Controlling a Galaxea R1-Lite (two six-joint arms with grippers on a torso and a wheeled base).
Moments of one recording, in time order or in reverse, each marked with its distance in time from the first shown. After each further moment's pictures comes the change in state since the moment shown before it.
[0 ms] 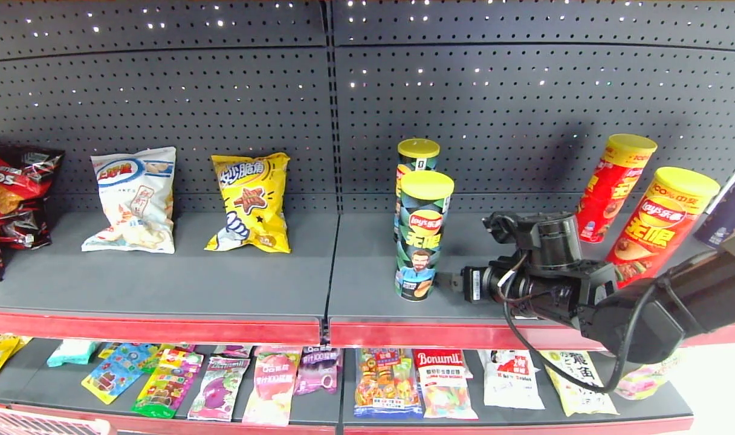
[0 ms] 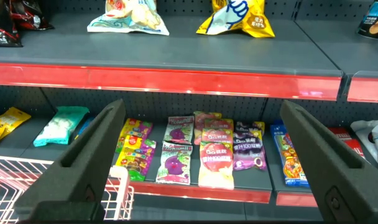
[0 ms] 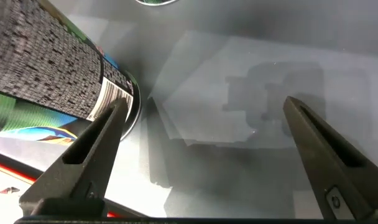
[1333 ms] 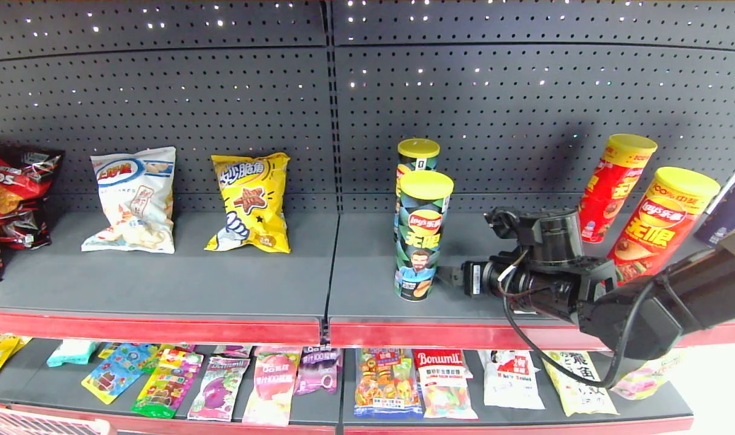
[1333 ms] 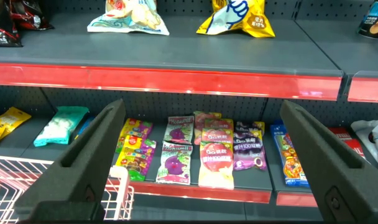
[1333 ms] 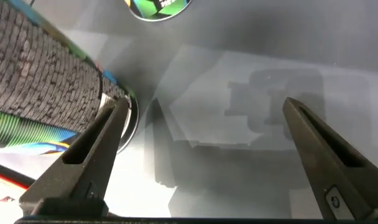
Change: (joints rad) left arm 0.000 0.000 0.000 0.000 0.000 0.000; right arm -0.011 0.005 -0.015 -0.023 0.001 -0.001
